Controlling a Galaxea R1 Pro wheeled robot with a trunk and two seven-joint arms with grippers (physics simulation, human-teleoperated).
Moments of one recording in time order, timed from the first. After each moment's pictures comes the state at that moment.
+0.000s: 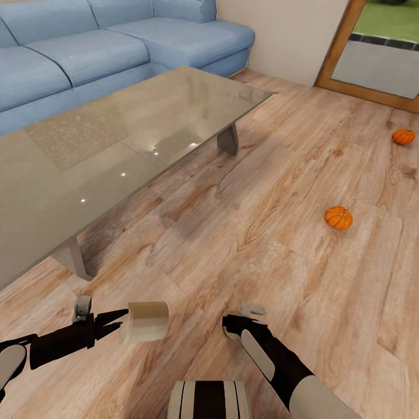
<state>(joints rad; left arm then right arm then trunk) -0.19 0.46 0.08 -1.39 1.15 0.99 -0.55 -0.59 0.08 0.49 -0.77 -0.68 0.36 -0.41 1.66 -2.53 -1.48</state>
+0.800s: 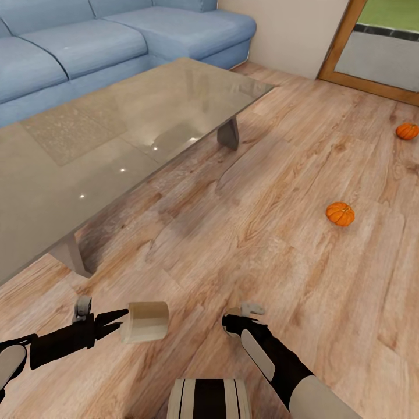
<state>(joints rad) -0.19 0.46 0.08 -1.39 1.15 0.99 -0.55 -0.59 0.08 0.49 -0.76 -0.68 0.35 -0.40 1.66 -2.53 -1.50</state>
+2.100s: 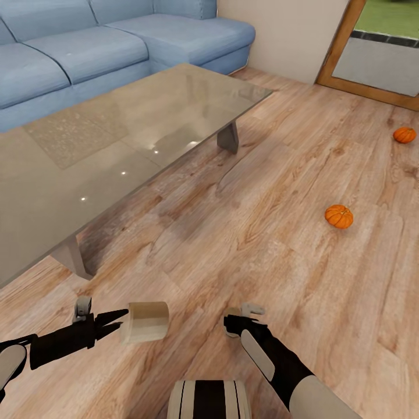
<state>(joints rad) -0.19 0.46 0.08 -1.39 1.15 0.99 -0.55 -0.59 0.08 0.49 -0.76 -0.67 0.36 -0.40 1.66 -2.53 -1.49</state>
